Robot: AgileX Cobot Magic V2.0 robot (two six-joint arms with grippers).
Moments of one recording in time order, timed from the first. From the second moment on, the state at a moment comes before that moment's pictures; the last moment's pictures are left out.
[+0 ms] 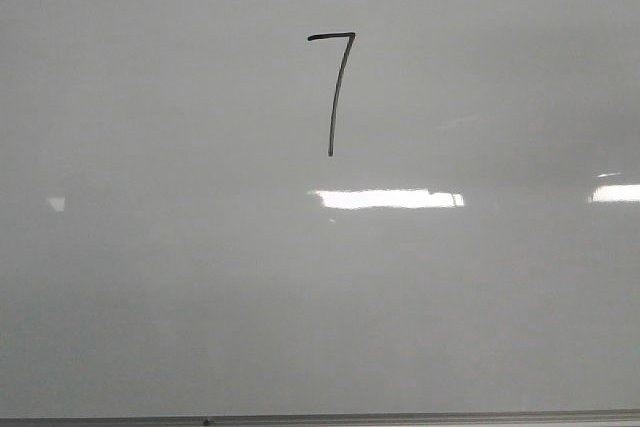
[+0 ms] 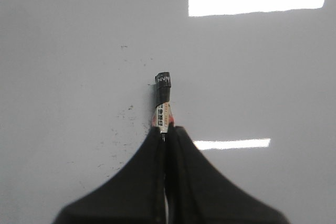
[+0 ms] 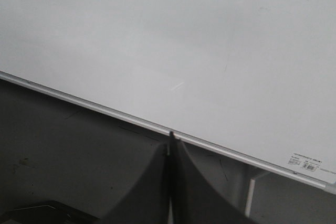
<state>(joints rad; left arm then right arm) -0.02 -0.01 0.01 0.03 -0.04 -0.01 0.31 0.44 -0.84 -0.02 1.12 0.01</state>
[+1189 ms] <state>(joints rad) -0.02 -0.01 0.01 0.03 -0.04 -0.01 0.02 0.09 -0.31 -0.02 0.51 0.01</state>
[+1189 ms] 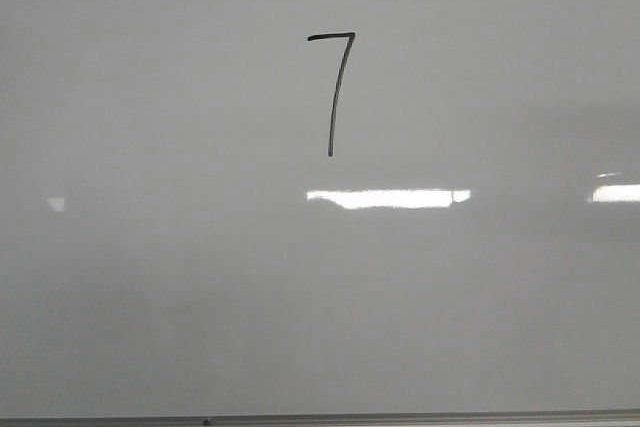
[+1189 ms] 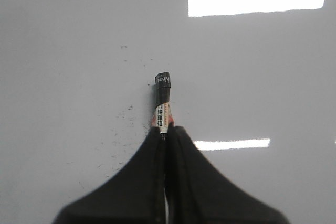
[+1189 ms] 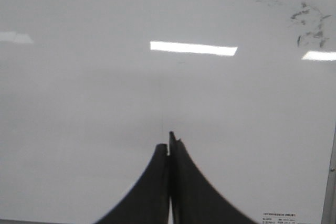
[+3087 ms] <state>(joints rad) -0.02 -0.01 0.01 0.03 -0.04 -0.01 -0.02 -0.01 0.03 0.01 0.04 0.04</state>
